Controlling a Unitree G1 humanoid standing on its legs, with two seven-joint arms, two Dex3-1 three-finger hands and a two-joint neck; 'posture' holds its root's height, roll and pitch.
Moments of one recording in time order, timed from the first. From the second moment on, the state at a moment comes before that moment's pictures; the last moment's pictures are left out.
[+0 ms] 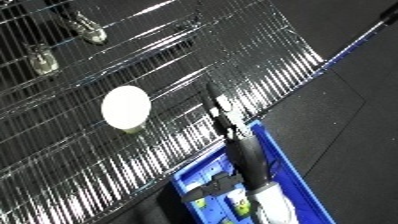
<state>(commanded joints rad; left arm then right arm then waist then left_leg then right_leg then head) -0.24 0.41 -0.07 0.07 -0.83 -0.18 -0.03 -0.39 -0.48 0.10 -0.06 0.38 -0.22 -0.08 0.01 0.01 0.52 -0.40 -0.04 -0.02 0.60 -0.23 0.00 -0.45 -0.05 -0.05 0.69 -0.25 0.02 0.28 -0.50</state>
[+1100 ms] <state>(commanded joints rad) -0.27 0.43 -0.12 0.06 -0.80 -0.17 -0.05 -0.53 -0.47 0.13 0.03 0.30 -0.24 -0.28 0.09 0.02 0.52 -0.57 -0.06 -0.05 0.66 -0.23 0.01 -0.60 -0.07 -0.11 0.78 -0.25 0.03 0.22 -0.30</state>
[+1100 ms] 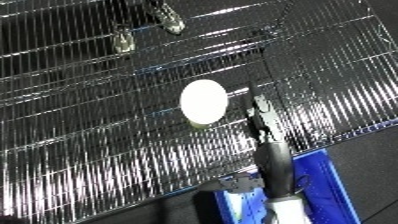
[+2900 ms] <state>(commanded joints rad) -0.40 0.45 -0.20 0.05 -0.83 -0.16 -0.02 -0.89 -0.58 0.21 0.35 0.40 -0.27 -0.31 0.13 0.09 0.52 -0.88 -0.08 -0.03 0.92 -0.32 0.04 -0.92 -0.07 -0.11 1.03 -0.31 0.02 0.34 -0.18</state>
